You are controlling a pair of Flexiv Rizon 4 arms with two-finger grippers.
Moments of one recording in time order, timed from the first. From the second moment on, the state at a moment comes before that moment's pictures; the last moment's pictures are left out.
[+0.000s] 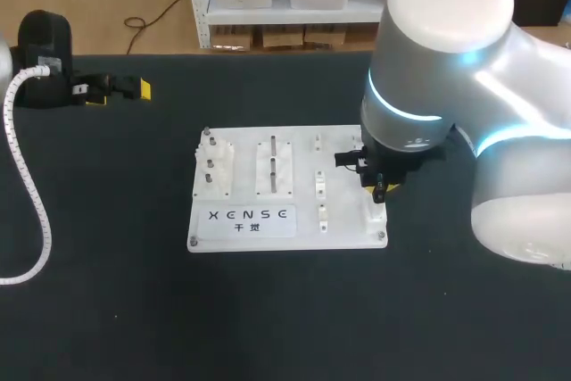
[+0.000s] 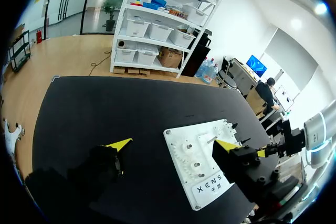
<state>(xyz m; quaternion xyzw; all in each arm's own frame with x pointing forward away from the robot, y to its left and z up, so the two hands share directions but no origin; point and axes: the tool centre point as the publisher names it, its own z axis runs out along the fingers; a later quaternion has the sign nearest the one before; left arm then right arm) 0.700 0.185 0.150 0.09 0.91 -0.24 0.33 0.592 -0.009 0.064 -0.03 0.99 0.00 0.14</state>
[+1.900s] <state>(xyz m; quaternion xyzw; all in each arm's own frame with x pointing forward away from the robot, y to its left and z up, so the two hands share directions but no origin) 0.700 0.185 0.150 0.09 0.91 -0.24 0.33 0.591 -0.010 0.057 -0.03 1.00 -0.01 0.06</state>
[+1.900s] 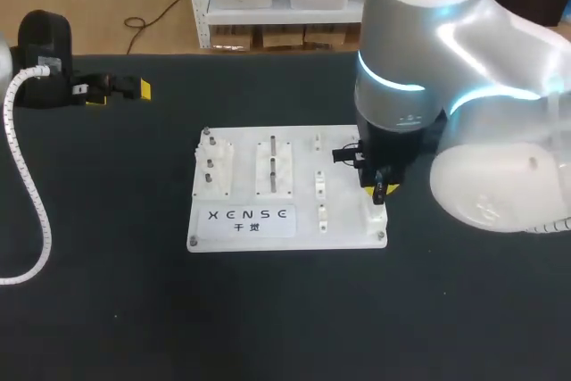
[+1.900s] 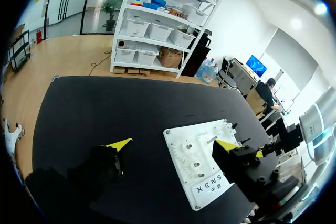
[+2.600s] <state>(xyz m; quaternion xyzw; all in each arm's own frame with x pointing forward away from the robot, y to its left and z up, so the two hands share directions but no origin) 0.700 0.185 0.150 0.09 0.91 -0.24 0.33 0.596 -0.008 0.058 -0.05 1.00 0.01 0.05</state>
